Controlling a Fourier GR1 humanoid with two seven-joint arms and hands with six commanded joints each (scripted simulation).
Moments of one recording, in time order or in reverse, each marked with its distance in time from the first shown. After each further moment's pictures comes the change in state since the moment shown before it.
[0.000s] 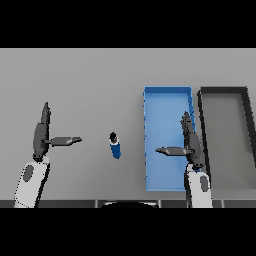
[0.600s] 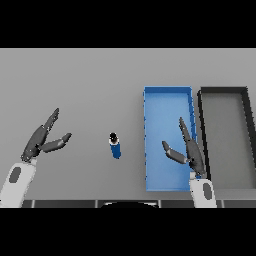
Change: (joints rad) left arm 0.026 0.207 -0.067 -0.025 0.029 -0.348 -0.105; right arm 0.094 -0.111 0.109 -0.112 0.155 0.055 -0.067
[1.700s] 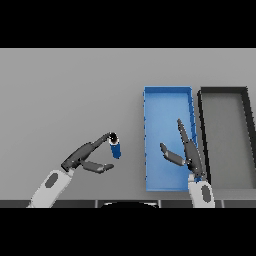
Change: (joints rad) left arm -0.022 -0.210 -0.289 -0.046 -0.145 -0.121 0.040; right arm 0.028 0.006 0.029 -0.052 0.033 -0.008 0.030
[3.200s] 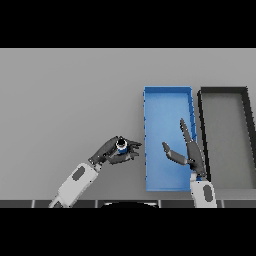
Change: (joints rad) left arm -0.134 -0.283 -0.052 0.144 -0.004 0.081 -0.152; right arm -0.004 -0.009 -0.023 0.017 -0.016 0.002 -0.006
